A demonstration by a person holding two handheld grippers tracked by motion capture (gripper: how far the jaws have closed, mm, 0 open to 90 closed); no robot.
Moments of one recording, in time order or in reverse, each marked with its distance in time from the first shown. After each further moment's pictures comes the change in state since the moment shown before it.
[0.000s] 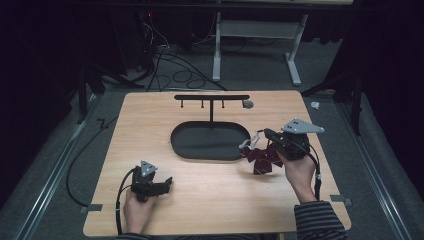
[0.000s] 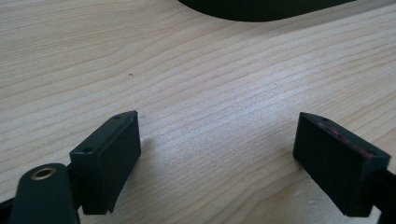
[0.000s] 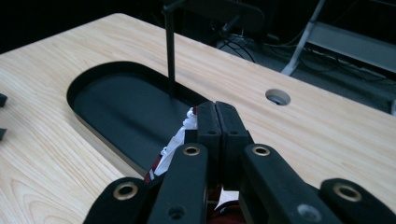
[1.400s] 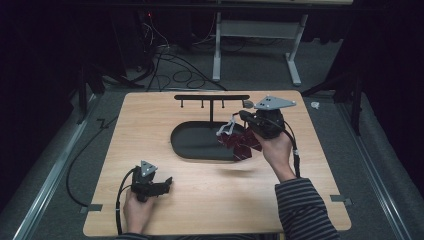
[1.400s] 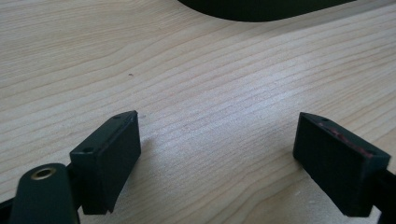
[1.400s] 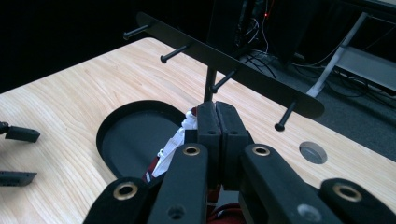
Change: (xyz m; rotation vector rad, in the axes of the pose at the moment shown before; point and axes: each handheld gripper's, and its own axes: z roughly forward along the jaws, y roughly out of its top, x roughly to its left) left arm 0.000 0.000 0.000 0.000 0.000 0.000; right arm 0.027 0.068 0.041 -0.019 0.085 -0.064
